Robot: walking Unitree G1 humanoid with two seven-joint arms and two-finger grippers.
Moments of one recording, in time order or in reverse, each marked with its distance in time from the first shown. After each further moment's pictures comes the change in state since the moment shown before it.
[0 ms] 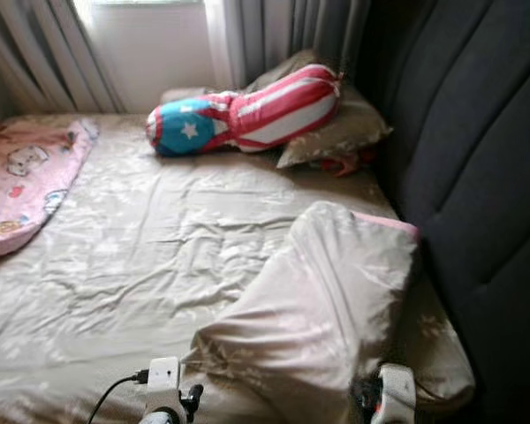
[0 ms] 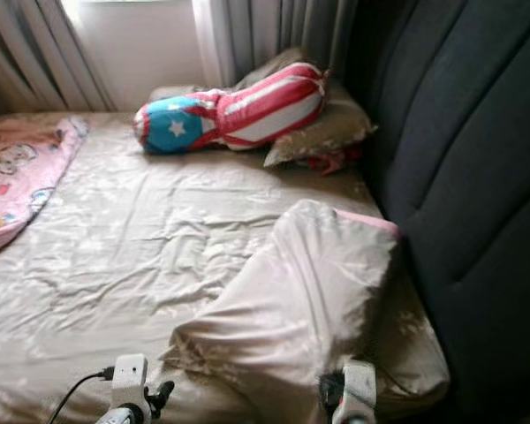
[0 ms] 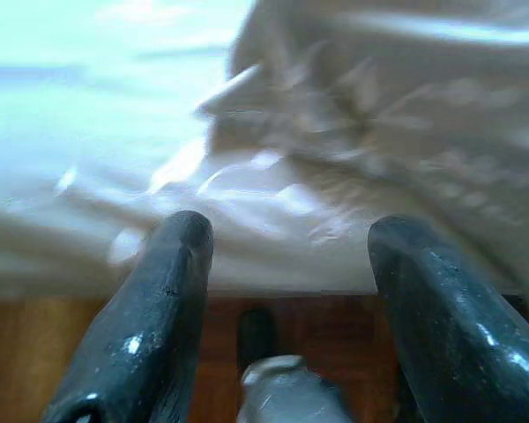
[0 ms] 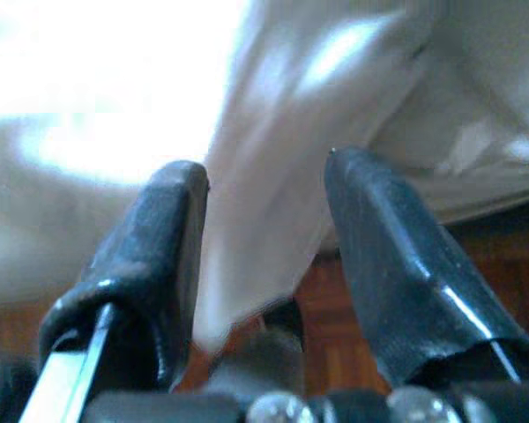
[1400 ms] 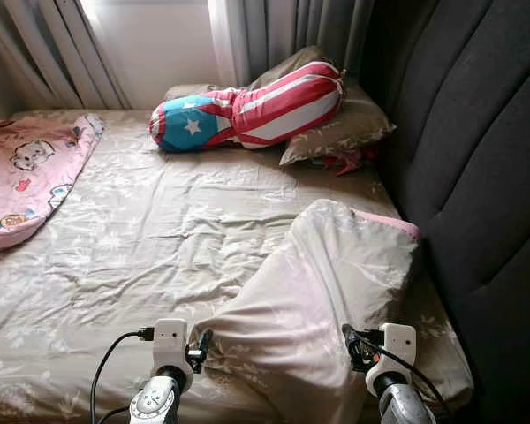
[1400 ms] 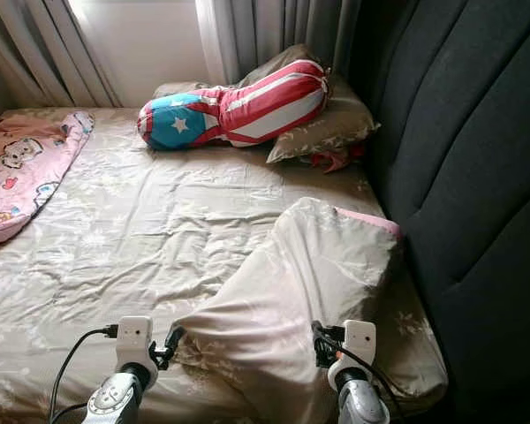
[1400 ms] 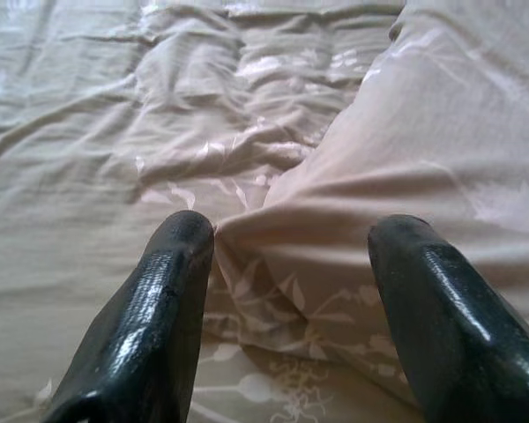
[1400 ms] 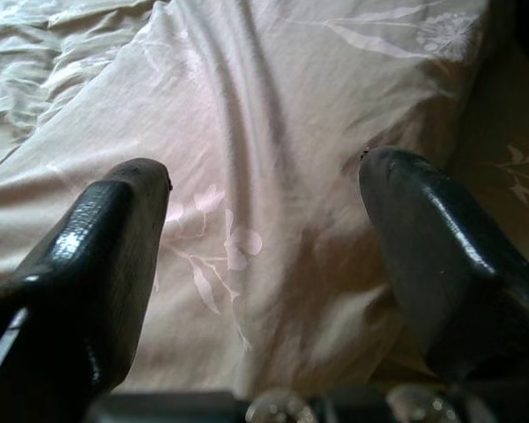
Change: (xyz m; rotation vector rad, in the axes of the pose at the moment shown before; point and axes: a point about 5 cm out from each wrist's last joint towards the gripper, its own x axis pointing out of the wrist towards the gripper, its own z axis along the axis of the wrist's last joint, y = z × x) left arm 0.001 -0.014 0.058 0.068 -0.375 -0.103; right arm 0.006 0.013 0.037 -0.018 -0.233 0.048
